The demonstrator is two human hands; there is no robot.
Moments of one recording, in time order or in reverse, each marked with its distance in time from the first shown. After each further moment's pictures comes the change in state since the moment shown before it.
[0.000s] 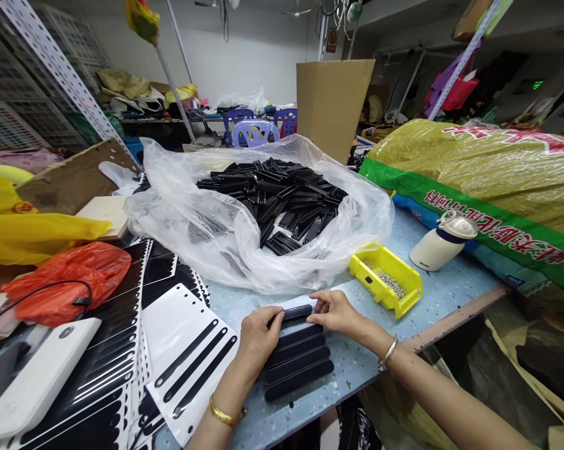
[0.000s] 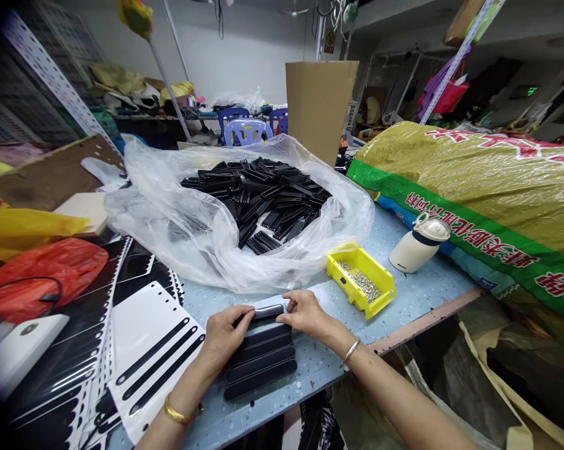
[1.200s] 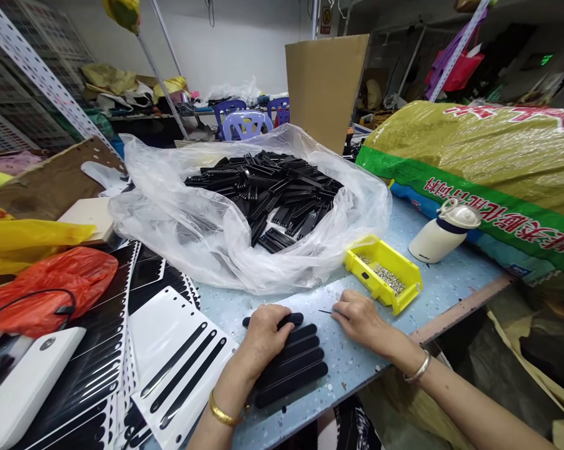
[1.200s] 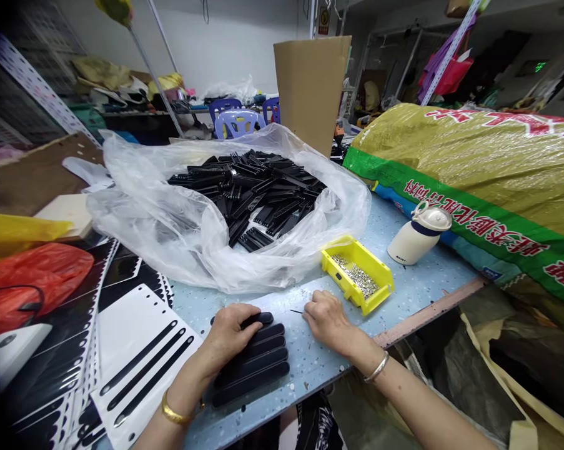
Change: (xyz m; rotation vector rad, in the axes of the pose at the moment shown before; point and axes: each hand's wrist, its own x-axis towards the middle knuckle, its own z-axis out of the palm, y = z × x) left_hand 0.021 0.036 0.000 0.198 -0.413 0.045; right_hand -0.035 0.042 -0.042 -0.748 0.125 -0.400
